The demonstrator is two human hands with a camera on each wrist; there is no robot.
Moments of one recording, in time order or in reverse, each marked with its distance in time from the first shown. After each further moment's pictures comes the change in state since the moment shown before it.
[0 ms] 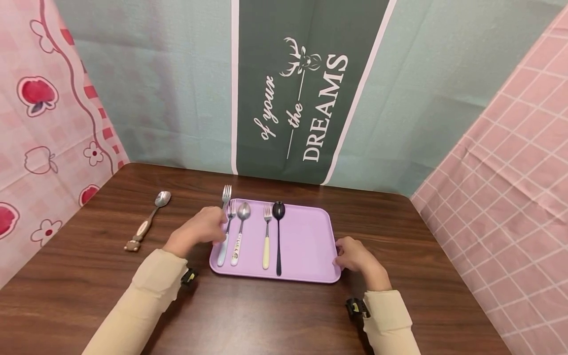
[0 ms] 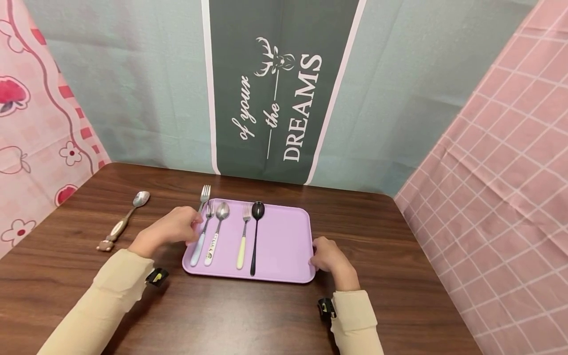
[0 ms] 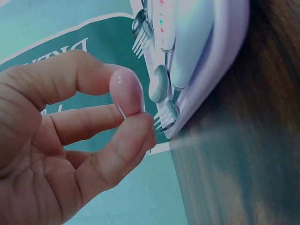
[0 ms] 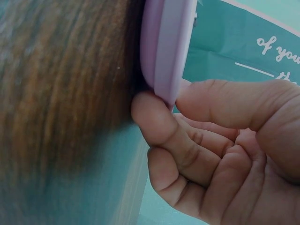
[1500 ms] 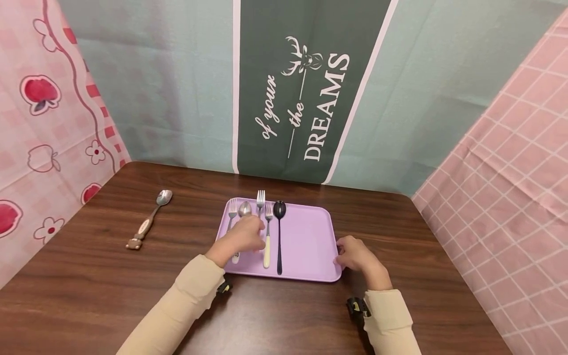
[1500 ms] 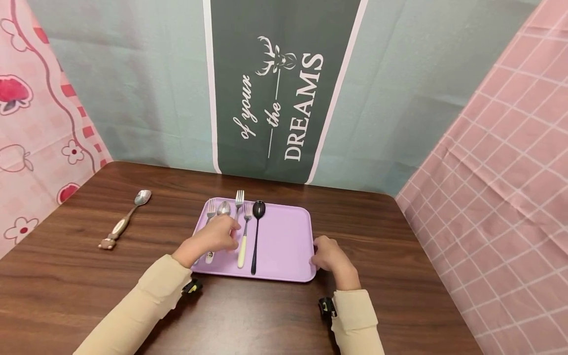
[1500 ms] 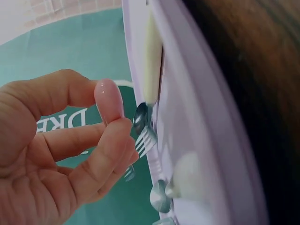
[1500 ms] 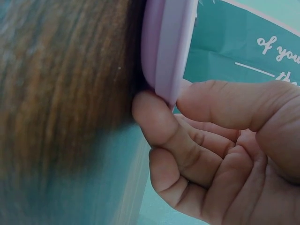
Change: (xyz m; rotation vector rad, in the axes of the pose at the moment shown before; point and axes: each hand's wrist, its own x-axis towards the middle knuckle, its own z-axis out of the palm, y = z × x) left_hand 0.026 0.060 0.047 -0.043 0.046 0.044; right_hand -0.001 -0.001 0.000 -0.001 0.011 0.002
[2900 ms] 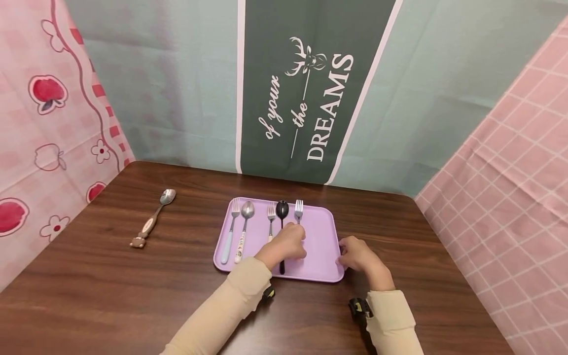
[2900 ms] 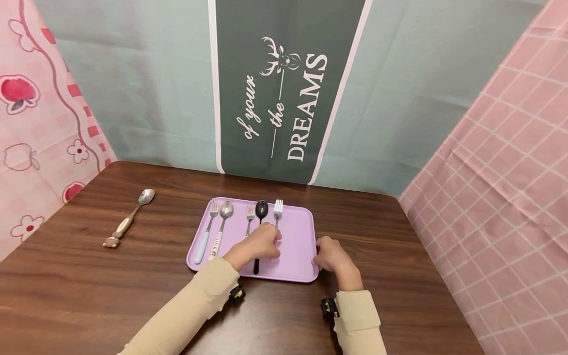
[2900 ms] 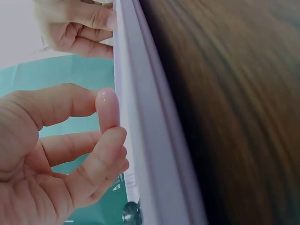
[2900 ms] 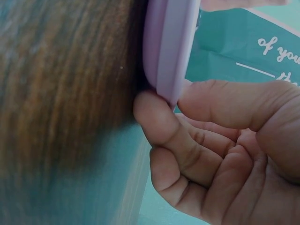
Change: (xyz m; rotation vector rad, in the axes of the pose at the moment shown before) left_hand 0.035 0.059 0.054 -0.012 -0.064 -0.011; right_hand 0.000 -0.001 0.002 -0.002 0.002 -0.002
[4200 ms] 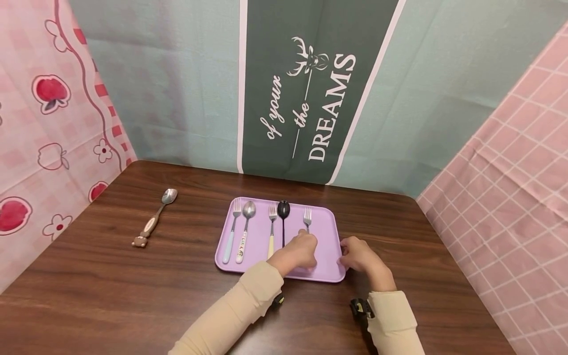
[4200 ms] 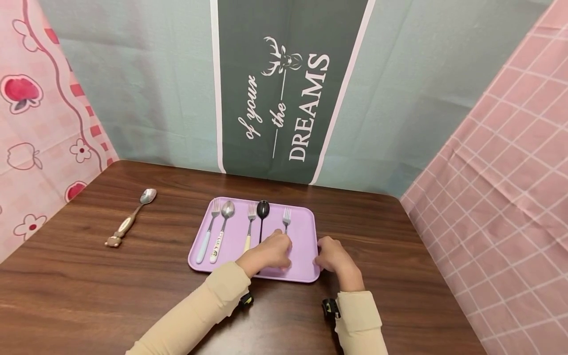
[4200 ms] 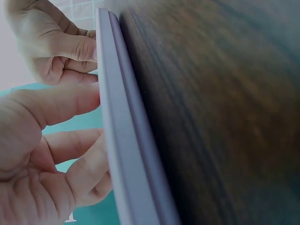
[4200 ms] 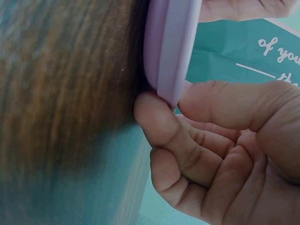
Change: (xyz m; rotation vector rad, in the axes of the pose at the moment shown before) left_hand 0.000 0.025 0.018 0.110 -0.063 0.024; right_hand 0.001 0.004 0.001 0.001 0.009 -0.018
